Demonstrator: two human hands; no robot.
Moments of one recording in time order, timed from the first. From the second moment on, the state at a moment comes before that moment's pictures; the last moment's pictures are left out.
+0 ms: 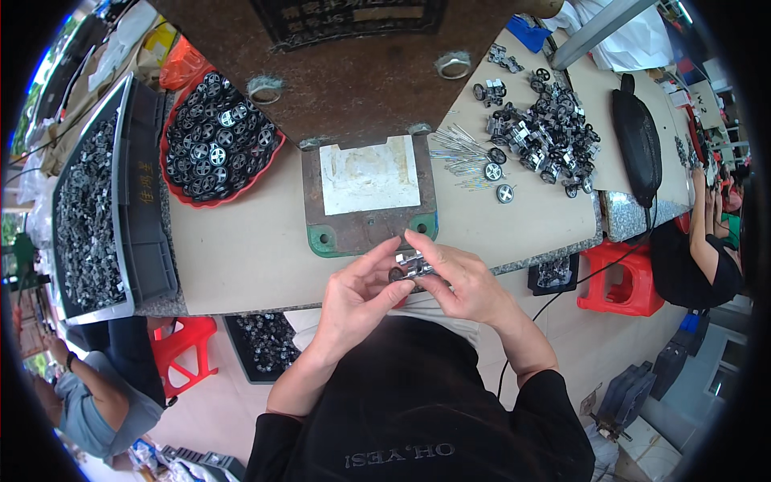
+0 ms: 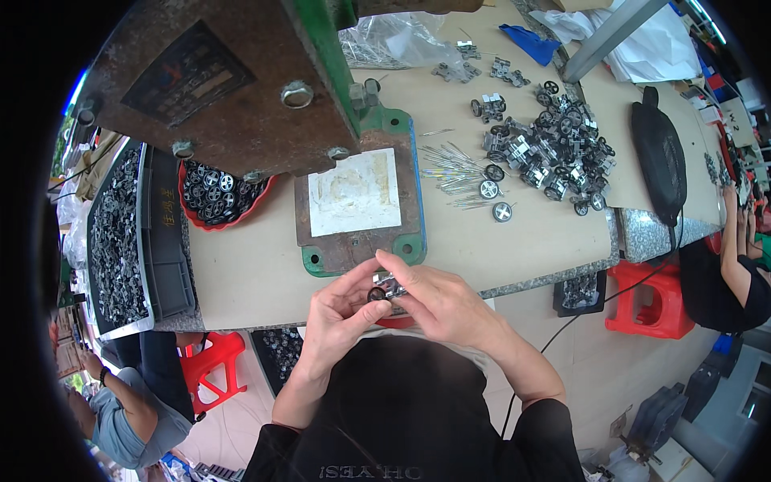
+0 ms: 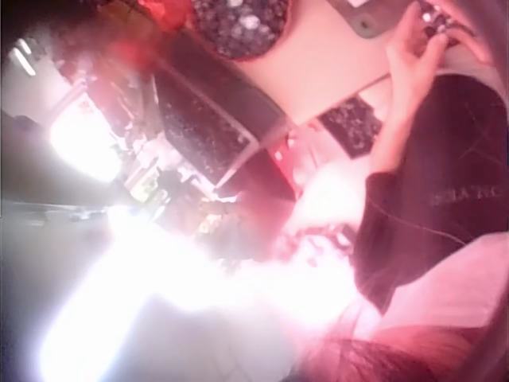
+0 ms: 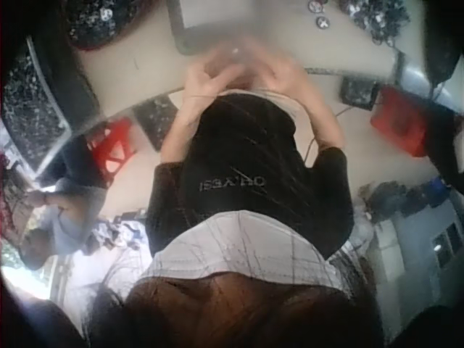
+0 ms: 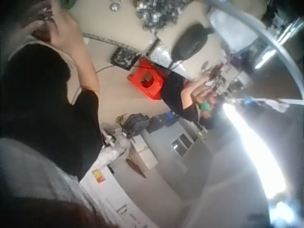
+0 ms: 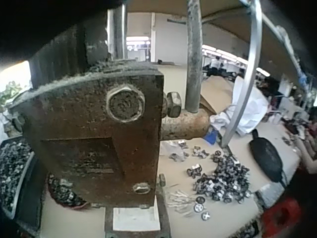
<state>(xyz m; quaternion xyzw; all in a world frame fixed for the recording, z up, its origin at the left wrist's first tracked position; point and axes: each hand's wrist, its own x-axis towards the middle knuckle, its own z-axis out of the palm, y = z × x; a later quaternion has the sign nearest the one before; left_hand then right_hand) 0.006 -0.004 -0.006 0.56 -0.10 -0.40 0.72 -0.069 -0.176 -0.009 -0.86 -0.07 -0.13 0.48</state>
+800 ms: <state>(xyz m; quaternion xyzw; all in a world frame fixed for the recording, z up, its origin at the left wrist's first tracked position) 0.011 0.004 -0.016 0.51 -0.09 -0.43 0.74 -0.064 -0.177 0.005 -0.86 0.00 -0.09 0.49</state>
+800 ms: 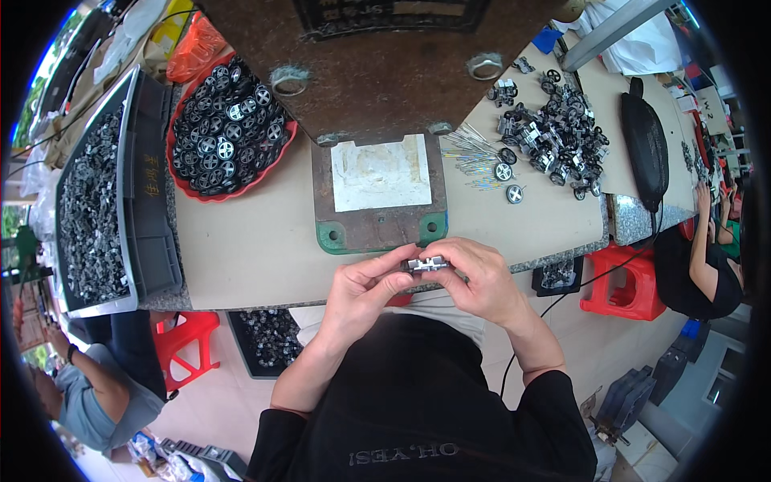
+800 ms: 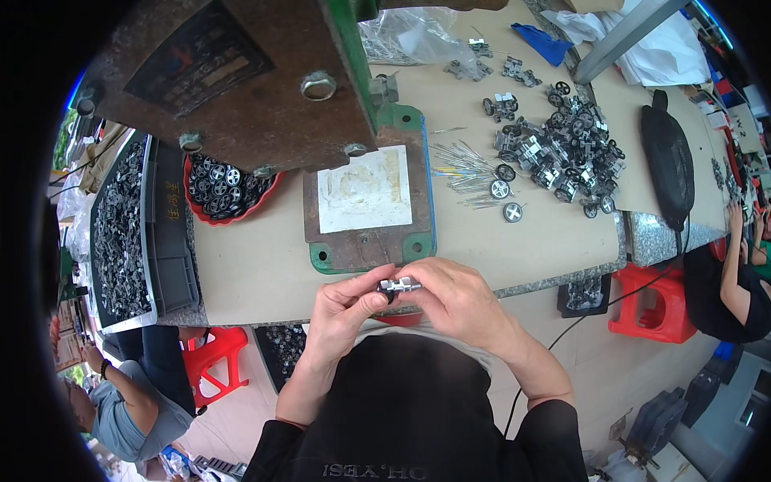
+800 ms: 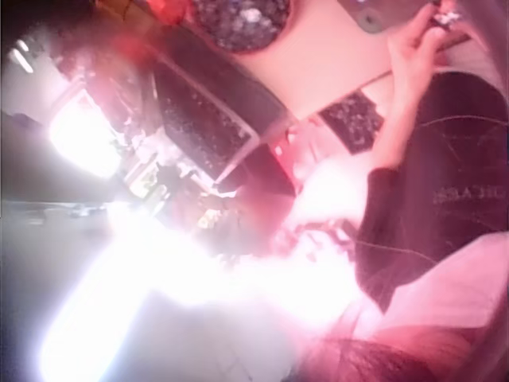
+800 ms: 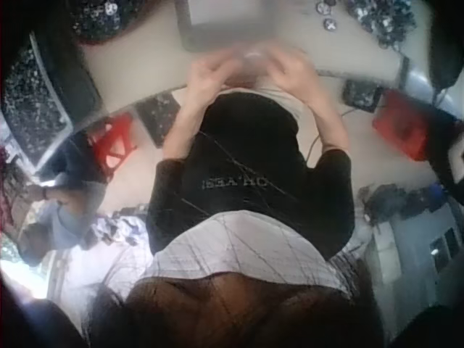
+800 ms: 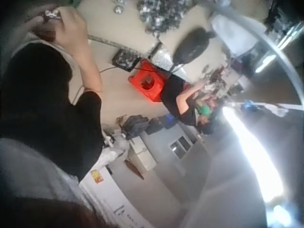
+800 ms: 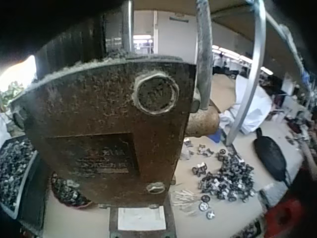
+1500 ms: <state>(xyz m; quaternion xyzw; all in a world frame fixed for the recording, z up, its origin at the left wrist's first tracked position) 0.016 -0.006 -0.017 0.44 -0.07 -0.52 0.73 -0.071 -0.182 0.009 -0.85 0.04 -0.04 0.53</state>
